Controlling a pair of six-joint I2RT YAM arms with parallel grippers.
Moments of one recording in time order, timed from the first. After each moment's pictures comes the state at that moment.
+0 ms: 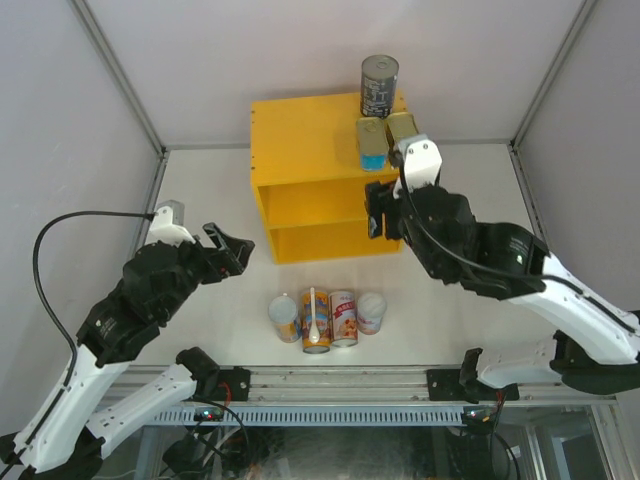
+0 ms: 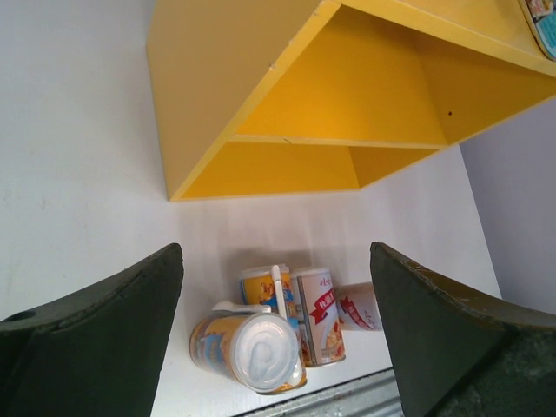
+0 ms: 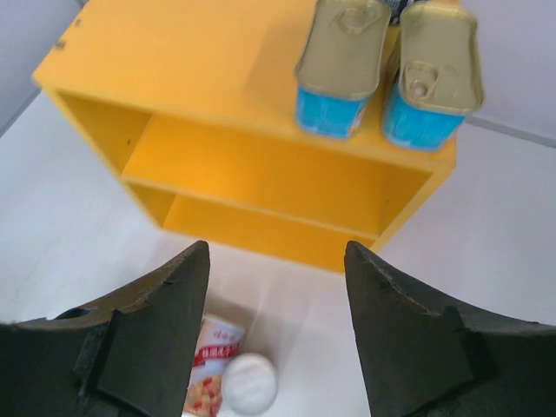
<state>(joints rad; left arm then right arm) -0.67 0.62 1.05 -0.77 -0.33 -0.68 1.13 1.26 1.79 -0.92 0.79 0.23</state>
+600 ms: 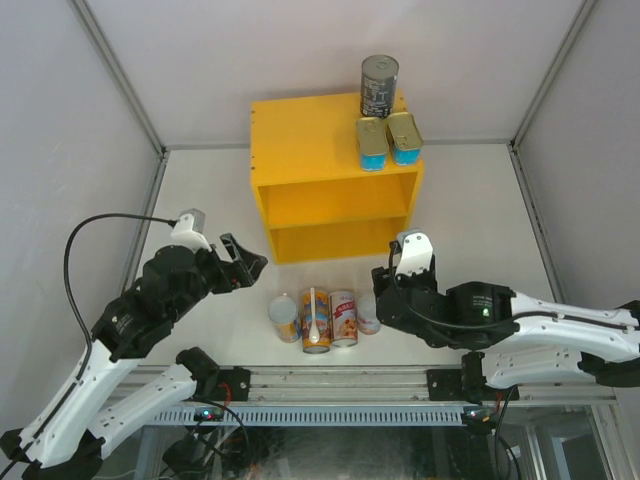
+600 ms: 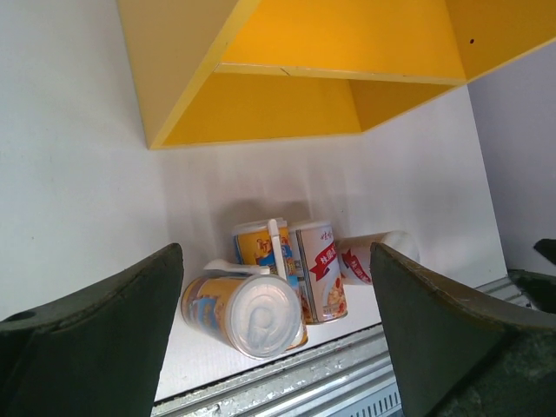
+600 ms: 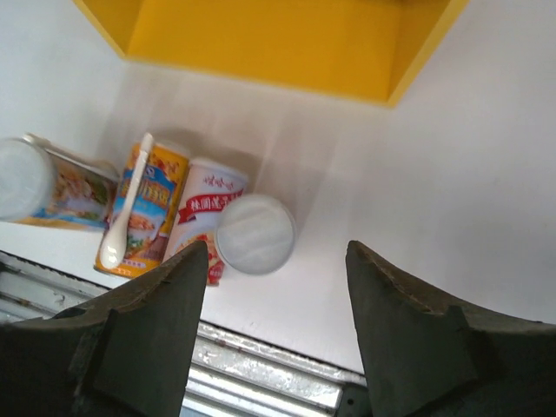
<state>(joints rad) -0.67 0.61 0.96 -0.79 -0.20 -0.71 1.44 1.02 1.20 -1.13 0.89 0.82</state>
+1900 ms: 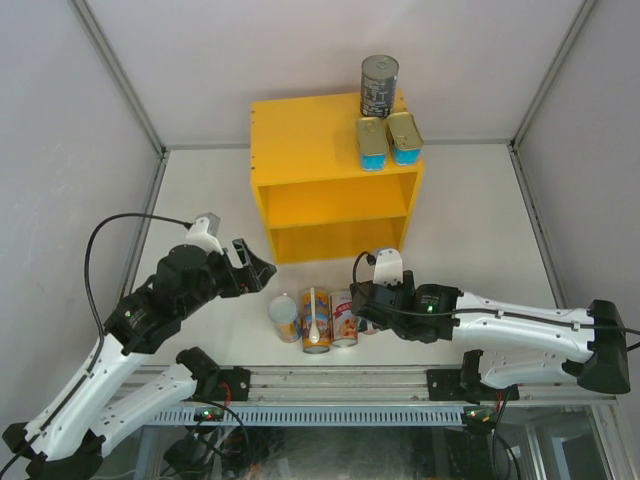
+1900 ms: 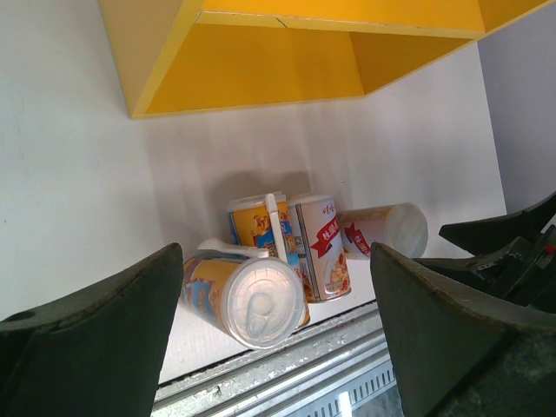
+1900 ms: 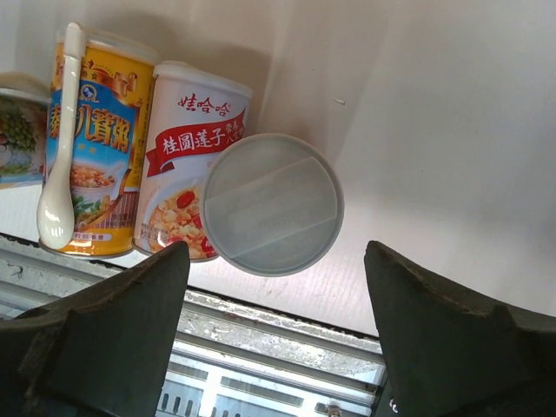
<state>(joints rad) -0.67 0.63 0.90 -0.77 -0.12 -0.72 1.27 1.14 0.94 -0.93 0.58 0.90</state>
